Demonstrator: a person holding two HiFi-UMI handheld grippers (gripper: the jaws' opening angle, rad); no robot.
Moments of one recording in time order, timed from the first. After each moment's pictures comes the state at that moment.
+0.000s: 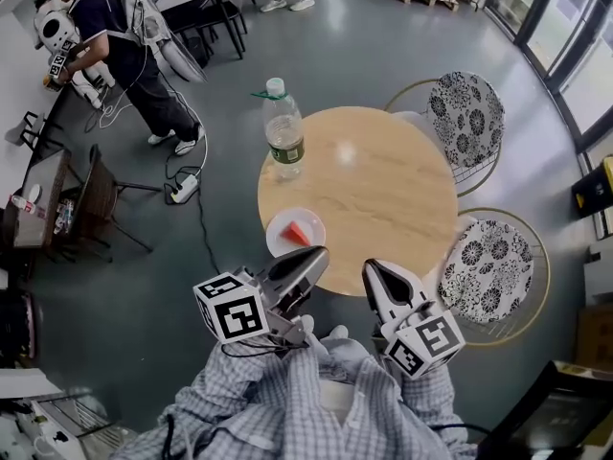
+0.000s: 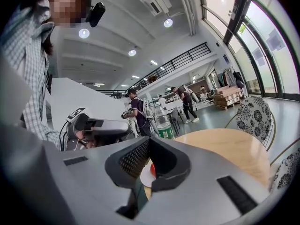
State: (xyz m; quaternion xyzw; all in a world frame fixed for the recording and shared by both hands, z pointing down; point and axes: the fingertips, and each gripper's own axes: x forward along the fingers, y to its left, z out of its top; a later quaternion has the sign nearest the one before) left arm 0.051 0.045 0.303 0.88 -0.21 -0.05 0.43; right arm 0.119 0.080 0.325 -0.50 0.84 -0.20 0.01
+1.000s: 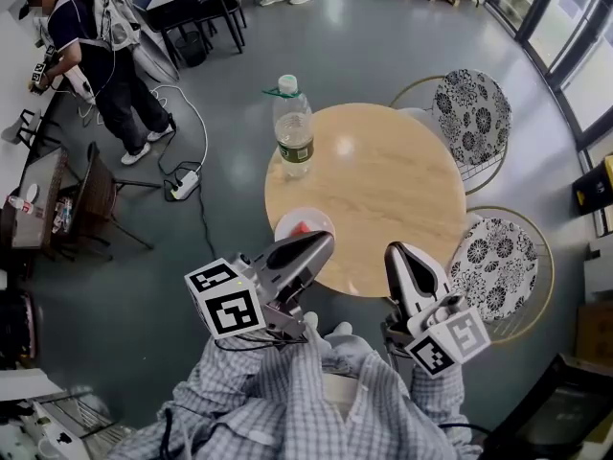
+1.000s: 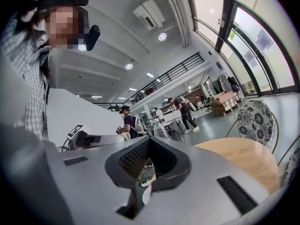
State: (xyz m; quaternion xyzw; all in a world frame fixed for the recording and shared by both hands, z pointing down) left arm 0.036 0.019 0.272 0.90 -0.18 -0.06 0.39; right arm 0.128 0.055 0.276 -0.52 0.83 -0.19 0.10
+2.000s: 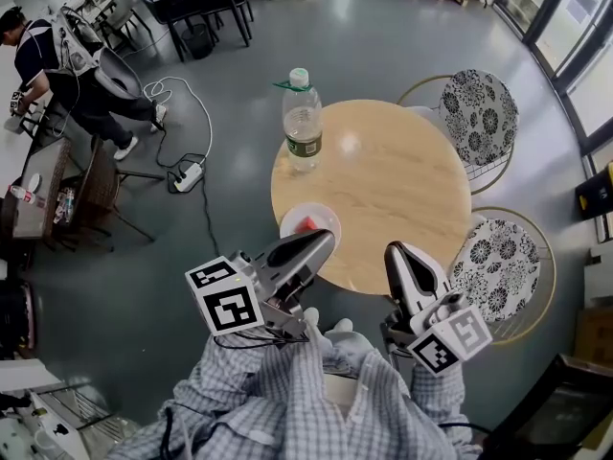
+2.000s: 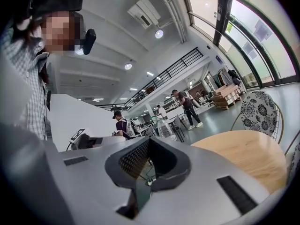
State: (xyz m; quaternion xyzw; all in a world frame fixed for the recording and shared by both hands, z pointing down) left arm 0.024 0.021 0.275 0.89 -0.18 -0.08 0.41; right arm 0.116 0.055 0.279 -0.50 0.83 -0.21 0.11
